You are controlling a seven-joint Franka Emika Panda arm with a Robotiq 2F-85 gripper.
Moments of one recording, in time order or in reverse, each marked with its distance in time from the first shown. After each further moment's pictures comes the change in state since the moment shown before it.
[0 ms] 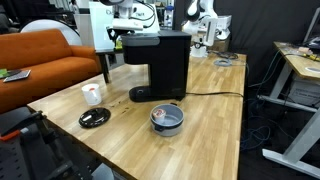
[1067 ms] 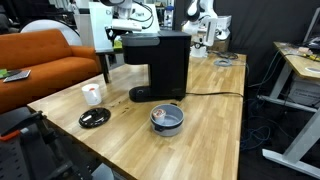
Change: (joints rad) arm 0.000 0.038 0.022 0.055 -0.018 -0.053 -0.002
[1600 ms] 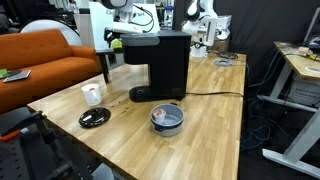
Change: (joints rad) arm 0.000 0.021 -0.014 0.007 -0.012 -0.044 0.000
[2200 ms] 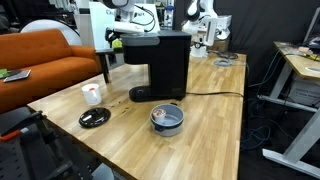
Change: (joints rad) arm 0.000 -0.005 -0.012 0.001 -0.016 -0.004 0.002
